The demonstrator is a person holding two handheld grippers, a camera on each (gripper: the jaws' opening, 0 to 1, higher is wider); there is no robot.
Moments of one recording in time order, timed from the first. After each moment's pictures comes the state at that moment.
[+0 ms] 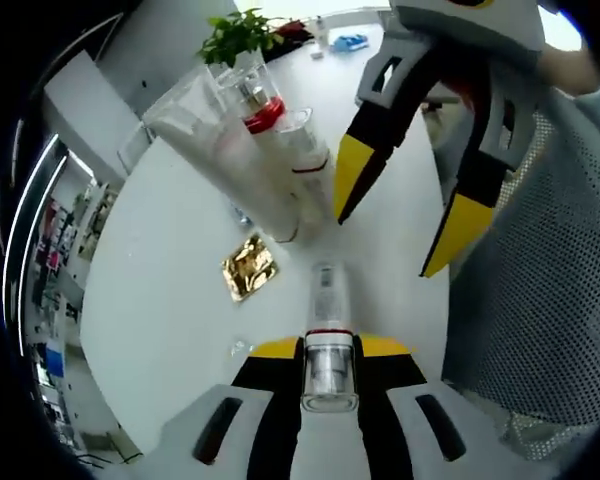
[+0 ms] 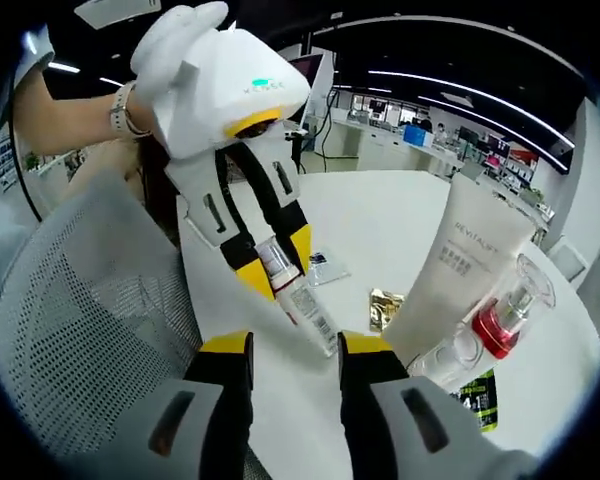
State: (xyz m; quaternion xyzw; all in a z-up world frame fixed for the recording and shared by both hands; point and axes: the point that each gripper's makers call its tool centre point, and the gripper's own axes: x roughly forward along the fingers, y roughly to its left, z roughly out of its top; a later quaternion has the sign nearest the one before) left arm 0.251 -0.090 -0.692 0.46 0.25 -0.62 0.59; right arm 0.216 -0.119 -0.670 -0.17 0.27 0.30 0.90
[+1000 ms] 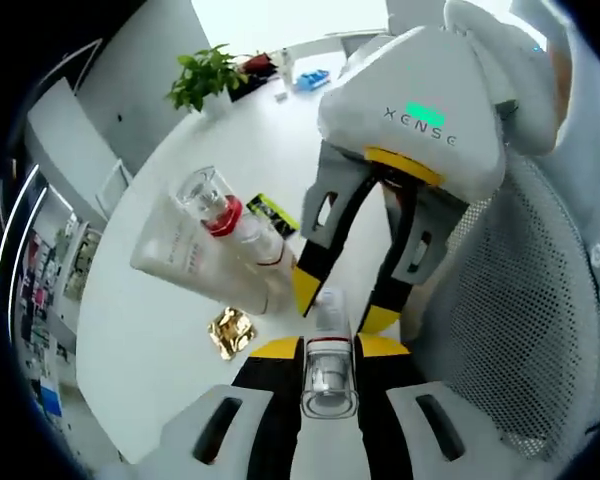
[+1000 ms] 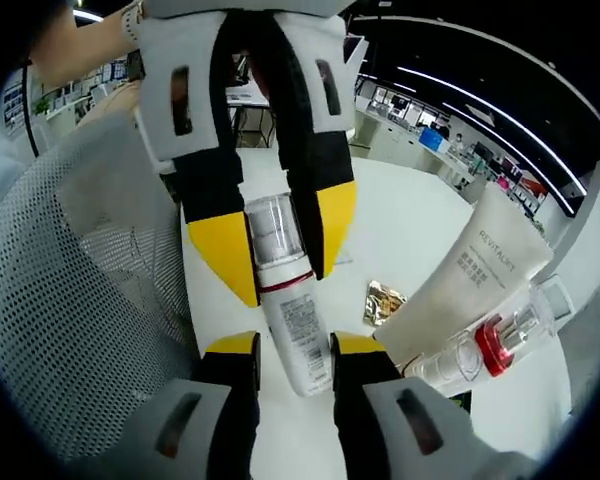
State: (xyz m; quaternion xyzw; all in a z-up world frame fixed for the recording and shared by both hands) left arm 0.202 -0.121 -0.638 0.44 0.20 -0.68 0.55; right arm 0.215 -0.123 -0.681 -0.26 0.28 0.31 0.87
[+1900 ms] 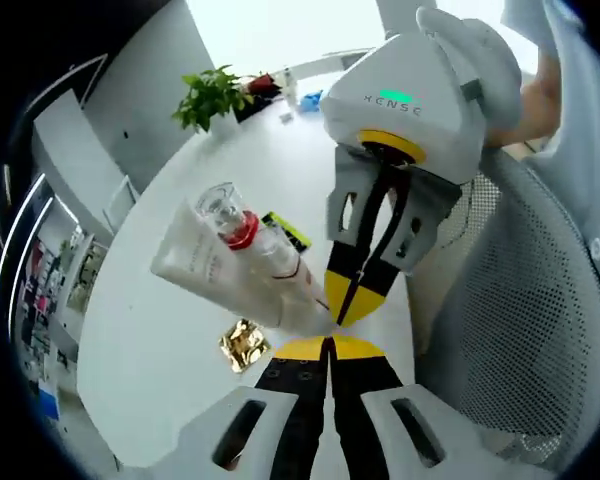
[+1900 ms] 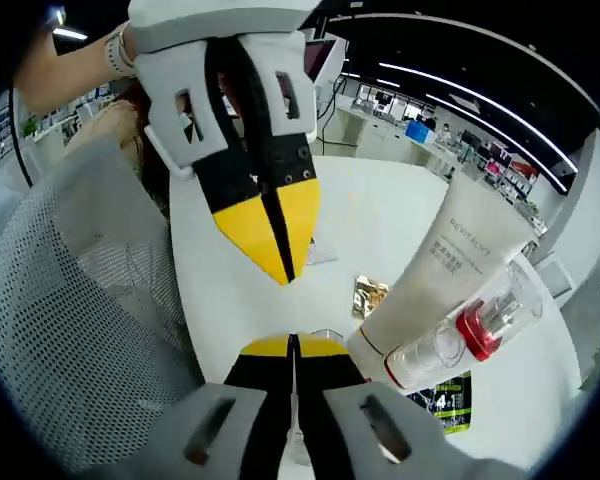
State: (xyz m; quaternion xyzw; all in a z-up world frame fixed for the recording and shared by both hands) left arm 0.214 -0.122 -0.637 0.41 0.18 -0.69 0.57; right arm 0.213 -0.144 -0.684 -0.23 0.32 0.27 0.88
